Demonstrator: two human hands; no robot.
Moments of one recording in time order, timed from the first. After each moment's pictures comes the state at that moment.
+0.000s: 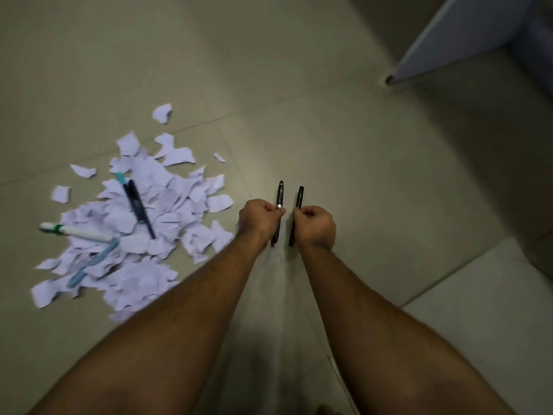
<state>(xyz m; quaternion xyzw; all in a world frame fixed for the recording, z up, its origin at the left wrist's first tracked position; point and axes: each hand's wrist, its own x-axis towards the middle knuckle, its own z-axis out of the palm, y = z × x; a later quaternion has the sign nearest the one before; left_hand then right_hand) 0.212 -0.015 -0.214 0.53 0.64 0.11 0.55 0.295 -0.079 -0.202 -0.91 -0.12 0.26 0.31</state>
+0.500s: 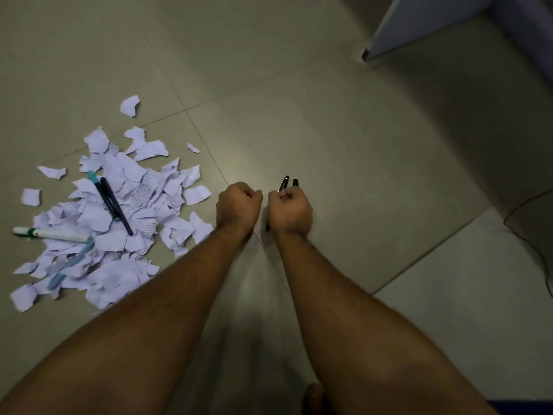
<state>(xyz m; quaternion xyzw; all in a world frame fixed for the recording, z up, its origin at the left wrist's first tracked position) 0.217 -0.020 -0.202 0.63 0.64 0.11 0.42 0.286 -0.075 -0.194 -0.90 -0.11 0.24 0.35</state>
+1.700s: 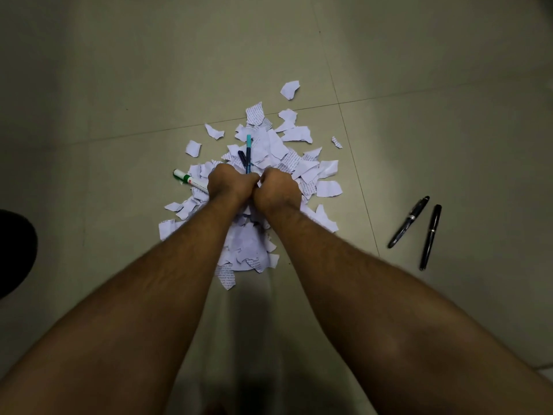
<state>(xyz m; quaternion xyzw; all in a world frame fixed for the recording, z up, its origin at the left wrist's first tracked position) -0.010 0.079 -0.208 0.46 0.82 0.10 0.33 0.070 0.049 -0.214 -0.78 -0.53 0.31 0.11</state>
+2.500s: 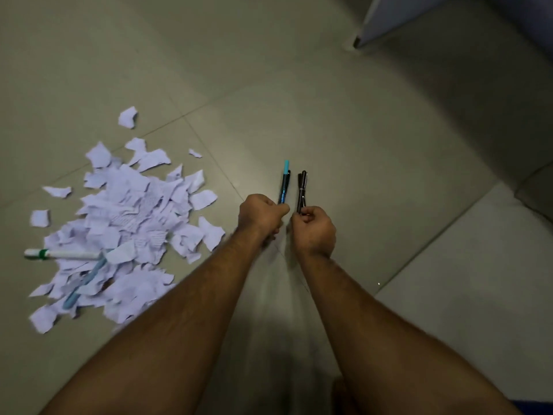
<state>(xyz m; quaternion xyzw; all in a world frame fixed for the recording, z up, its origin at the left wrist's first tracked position) 0.221 -0.040 -0.191 0.56 0.60 0.04 0.58 0.277 -0.125 -0.204 -0.91 -0.06 0.22 0.35</state>
